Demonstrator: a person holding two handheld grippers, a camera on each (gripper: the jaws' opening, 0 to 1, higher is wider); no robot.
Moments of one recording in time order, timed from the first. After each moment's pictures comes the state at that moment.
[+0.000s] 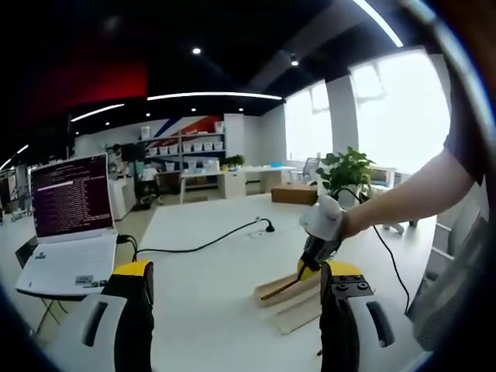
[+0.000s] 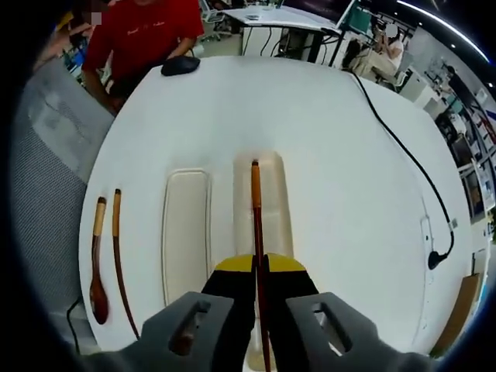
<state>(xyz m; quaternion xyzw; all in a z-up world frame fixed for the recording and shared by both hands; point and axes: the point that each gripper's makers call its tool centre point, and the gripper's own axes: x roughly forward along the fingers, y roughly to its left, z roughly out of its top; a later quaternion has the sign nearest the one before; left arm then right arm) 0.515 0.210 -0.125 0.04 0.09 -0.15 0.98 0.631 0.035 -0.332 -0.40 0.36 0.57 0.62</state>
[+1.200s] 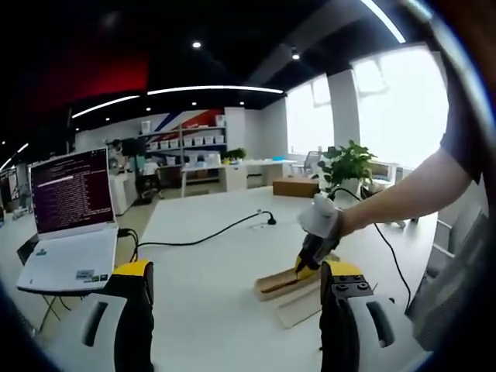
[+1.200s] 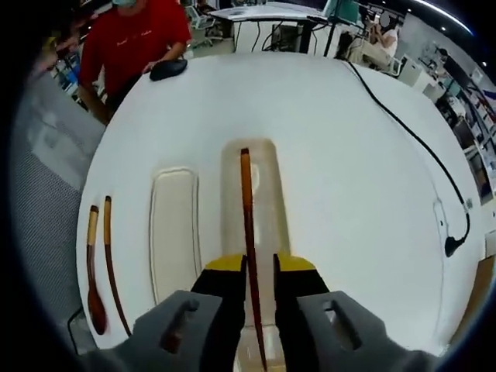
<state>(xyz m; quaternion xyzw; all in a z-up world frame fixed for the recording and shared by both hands) 0.517 0.209 -0.133 0.05 0.11 -0.14 0.98 0.642 0.034 -0.342 -0.35 0.38 0.56 0.65</state>
